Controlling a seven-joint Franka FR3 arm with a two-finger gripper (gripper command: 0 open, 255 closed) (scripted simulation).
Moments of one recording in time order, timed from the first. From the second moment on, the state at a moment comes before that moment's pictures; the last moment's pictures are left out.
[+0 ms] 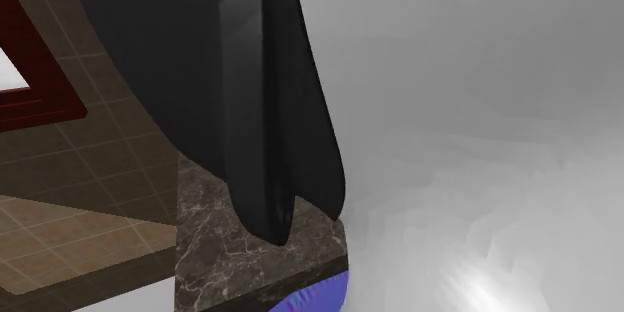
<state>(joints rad) -0.41 -0.03 -0.23 -2.02 -0.65 2.07 -0.15</state>
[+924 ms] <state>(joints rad) -0.57 -0.15 -0.42 -2.17 -0.71 2.28 -0.41</state>
